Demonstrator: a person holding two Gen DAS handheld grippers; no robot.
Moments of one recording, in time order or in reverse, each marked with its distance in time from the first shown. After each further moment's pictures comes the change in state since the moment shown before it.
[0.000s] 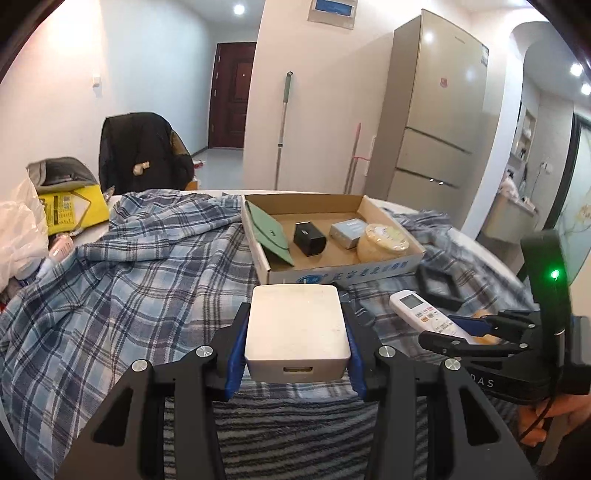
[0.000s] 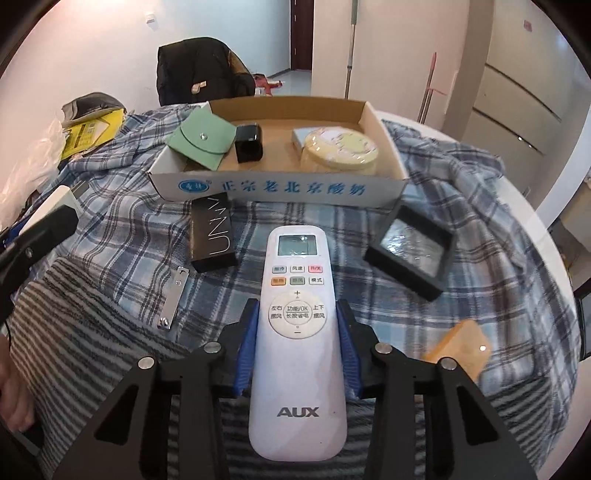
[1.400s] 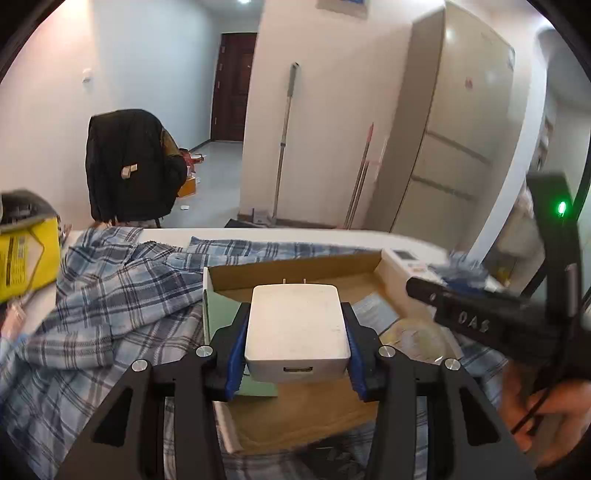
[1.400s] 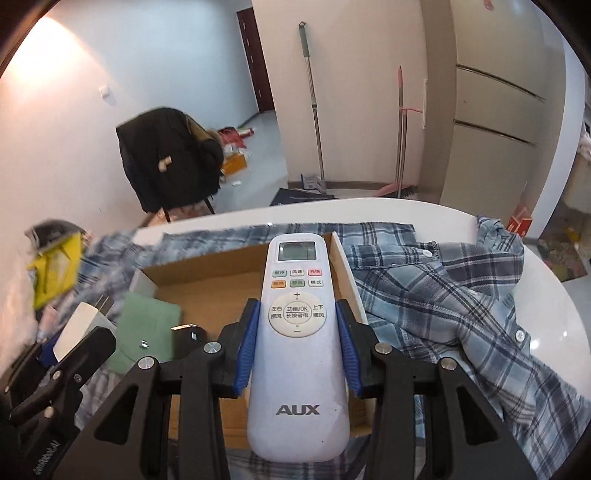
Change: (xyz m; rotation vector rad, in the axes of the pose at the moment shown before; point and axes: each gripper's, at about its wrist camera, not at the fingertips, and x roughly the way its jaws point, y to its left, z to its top) left arm 0.138 -0.010 0.115 0.000 0.035 0.048; right arm 0.058 -0.057 0.163 0.211 -0.143 0.022
